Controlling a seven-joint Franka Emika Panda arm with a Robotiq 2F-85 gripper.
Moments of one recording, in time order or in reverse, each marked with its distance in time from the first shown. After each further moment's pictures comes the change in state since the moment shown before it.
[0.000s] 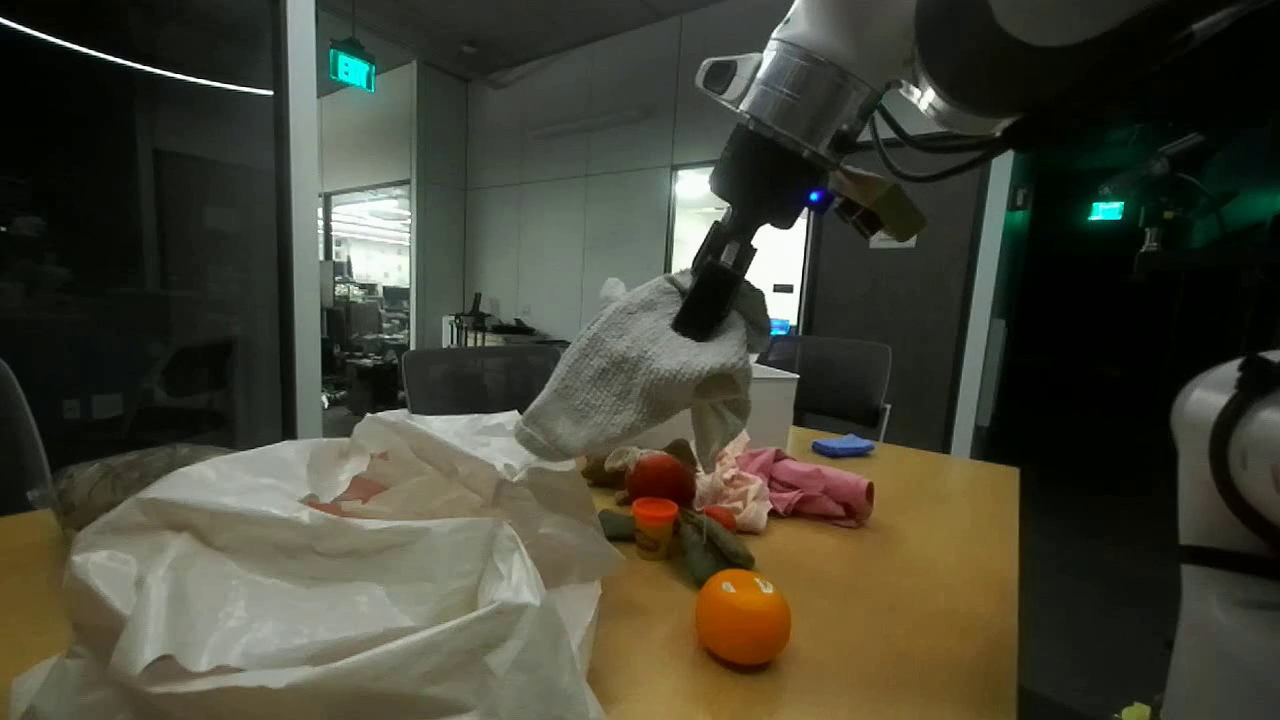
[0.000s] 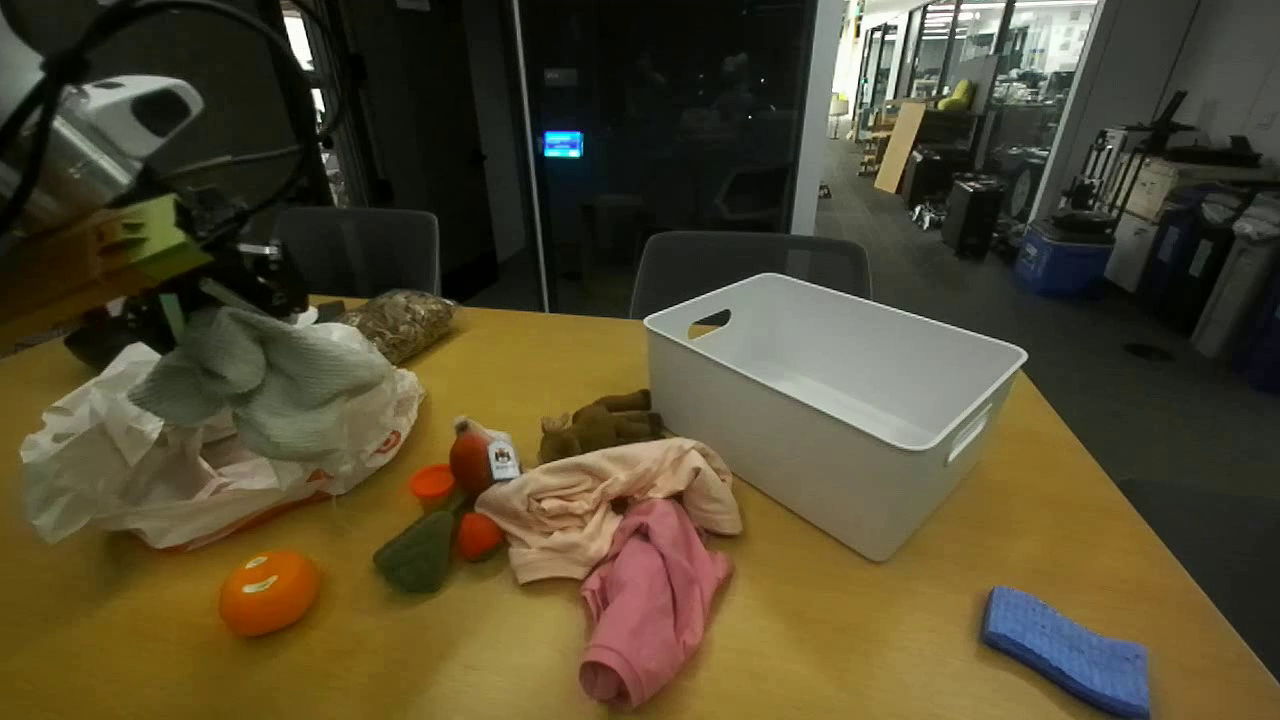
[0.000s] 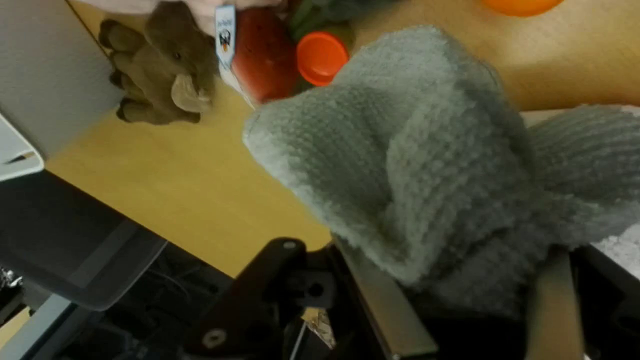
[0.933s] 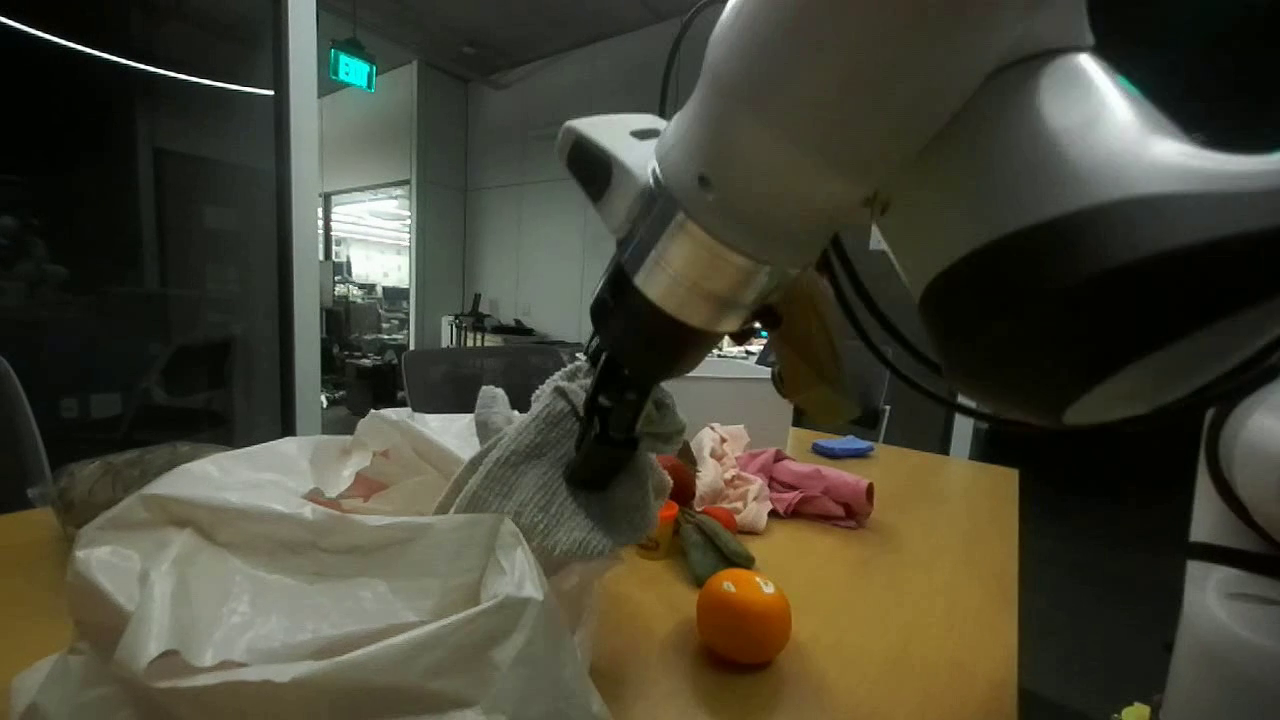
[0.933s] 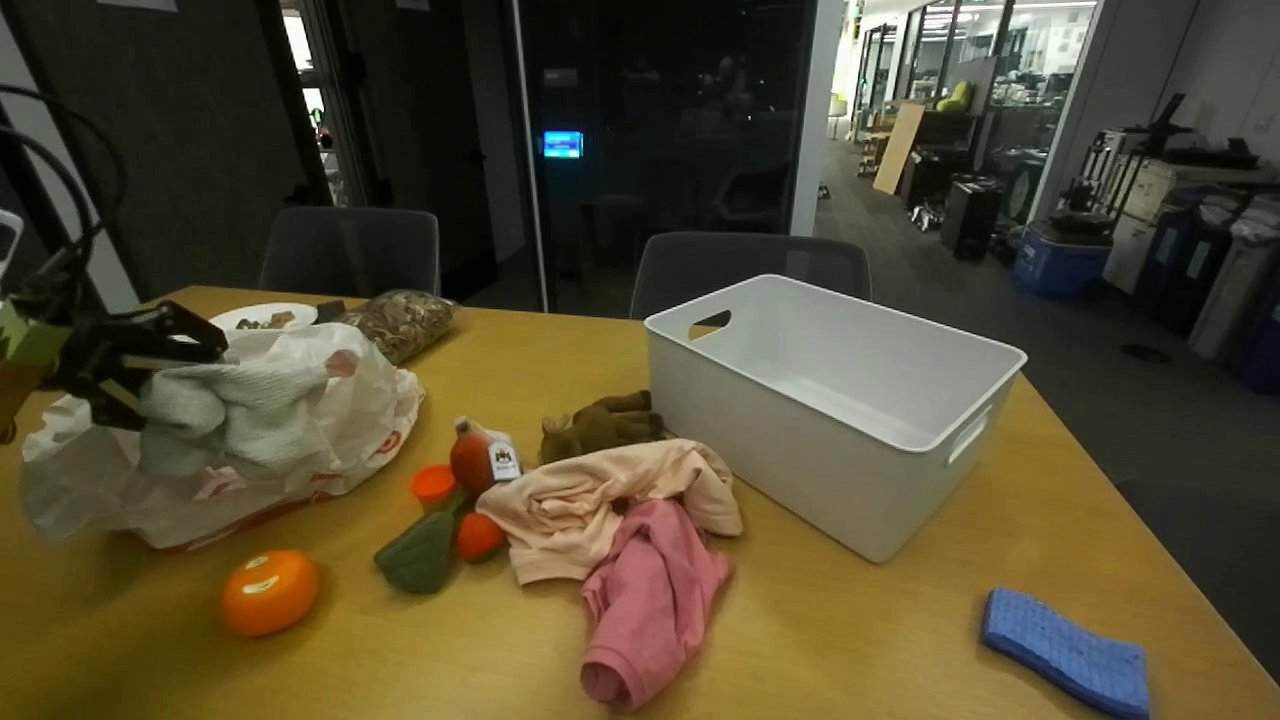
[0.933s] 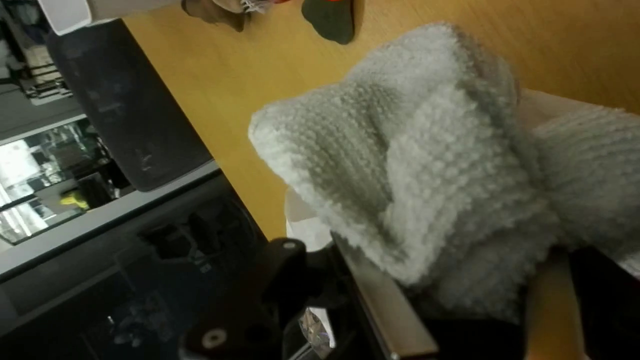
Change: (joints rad) arm -0.243 0.142 0.636 -0.022 -0.447 0.237 0.544
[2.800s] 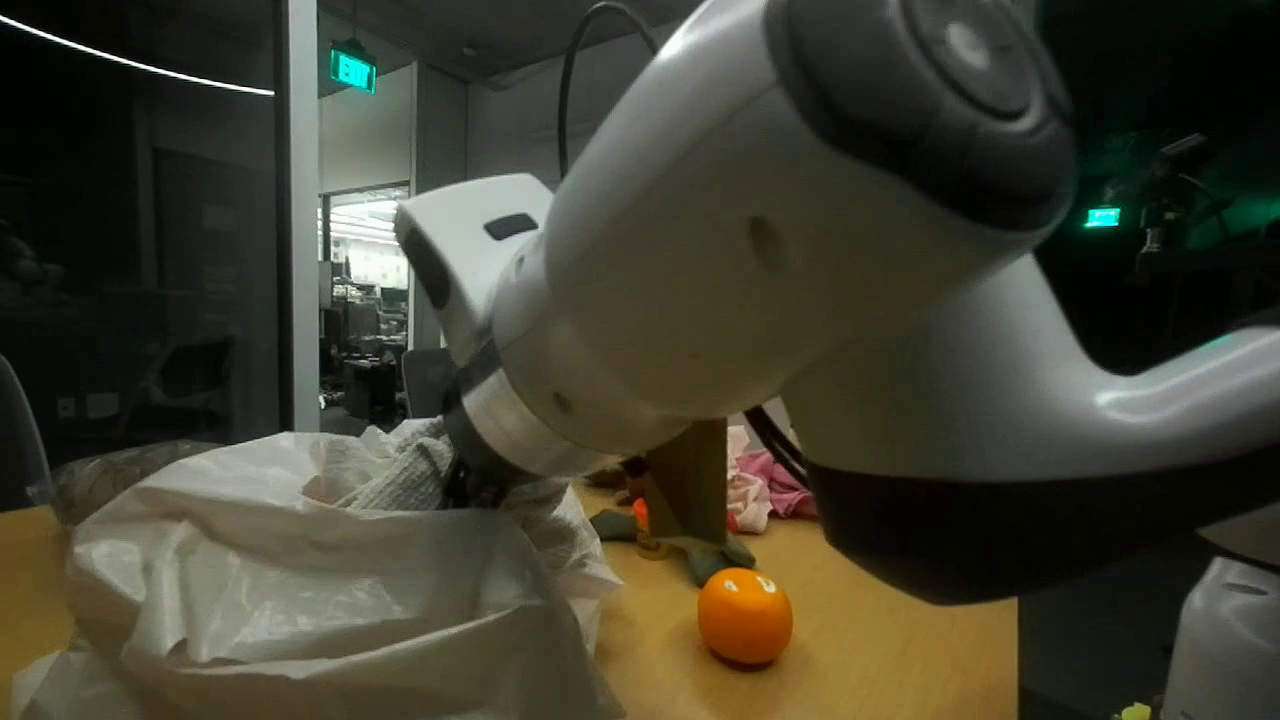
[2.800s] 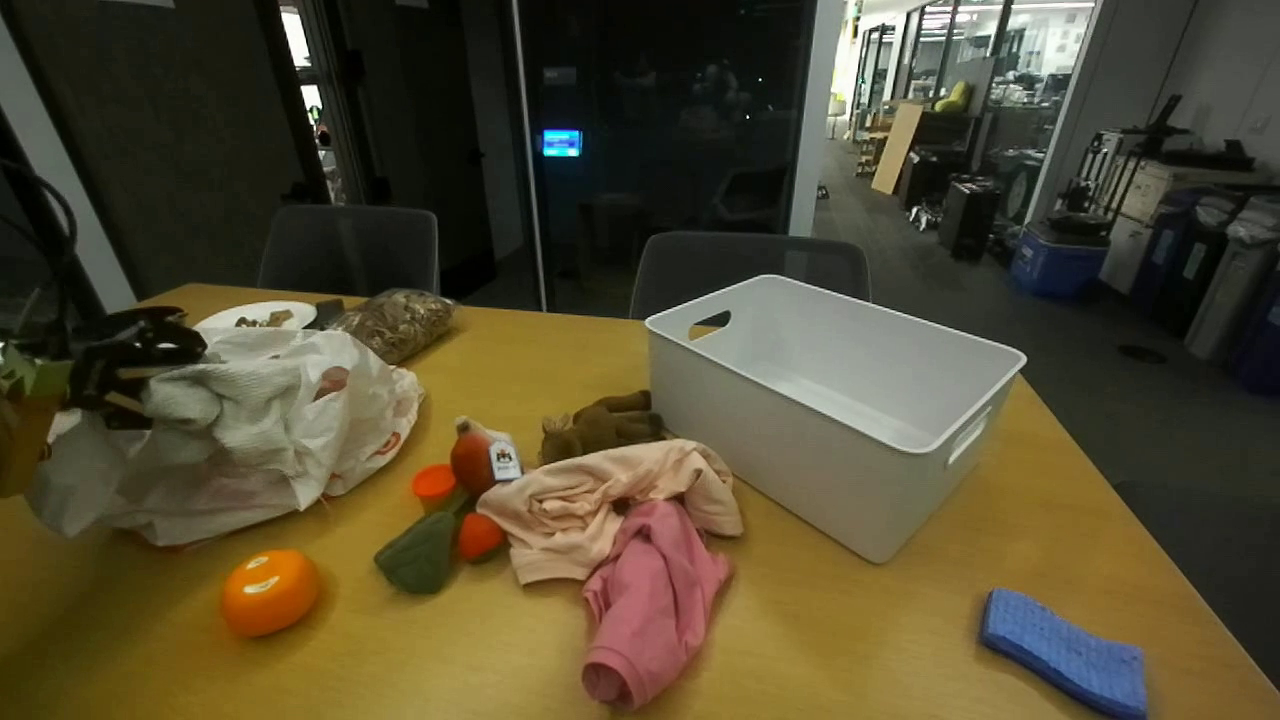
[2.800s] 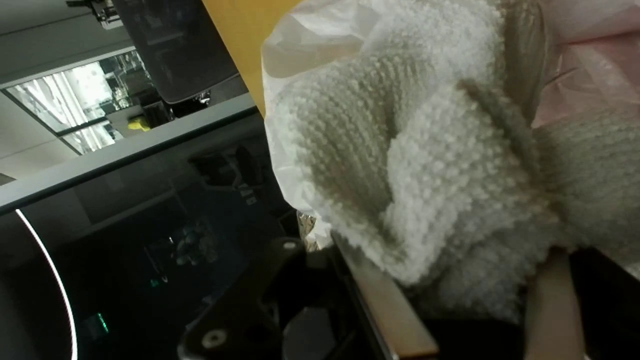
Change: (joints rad) arm -0.454 -0.105 0.523 0.131 -0.066 0.236 0.253
